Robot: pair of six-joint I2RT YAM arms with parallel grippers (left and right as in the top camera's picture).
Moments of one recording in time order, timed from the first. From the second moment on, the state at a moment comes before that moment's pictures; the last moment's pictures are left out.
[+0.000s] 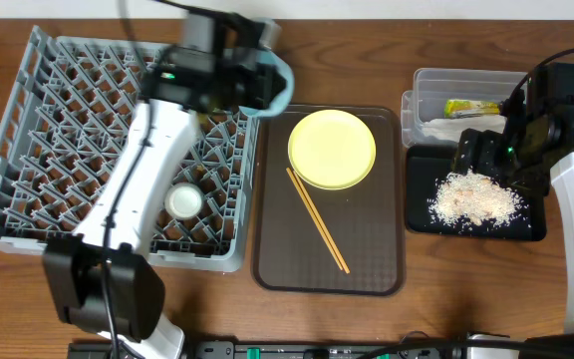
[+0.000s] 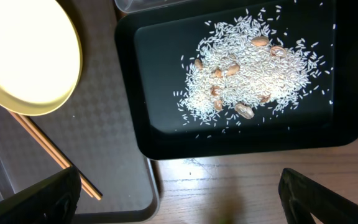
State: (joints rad) left arm -0.20 1.76 1.62 -0.68 0.60 -0.13; right arm -0.09 1.49 1.48 -1.33 -0.10 0.20
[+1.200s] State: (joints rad) left arm 0.22 2.05 1.62 -0.41 1.18 -0.59; right arm -0.09 1.49 1.48 -1.33 -0.10 0.20
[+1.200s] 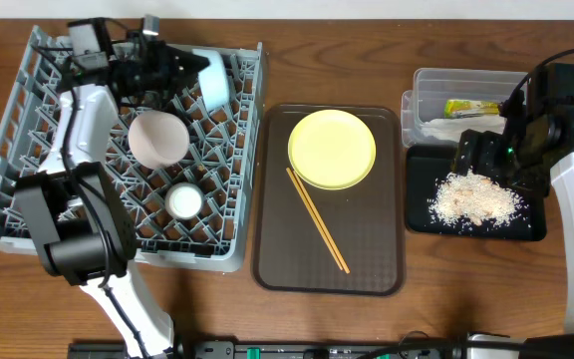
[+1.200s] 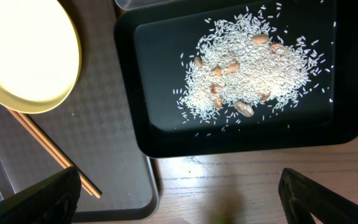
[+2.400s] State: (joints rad) left arm 0.37 1.91 1.62 -0.67 0.96 -0.48; right arm -0.09 1.49 1.48 -1.33 -0.10 0.20
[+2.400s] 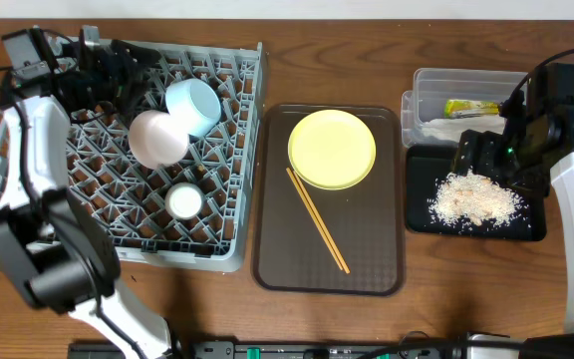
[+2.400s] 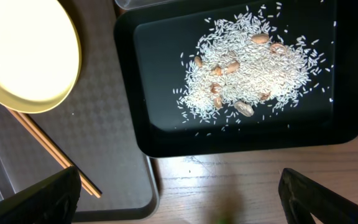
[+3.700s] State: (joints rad) left arm -0.58 1.59 1.22 -0.97 0.11 -0.78; right arm -0.09 1.49 1.48 -1.33 -0.10 0.19
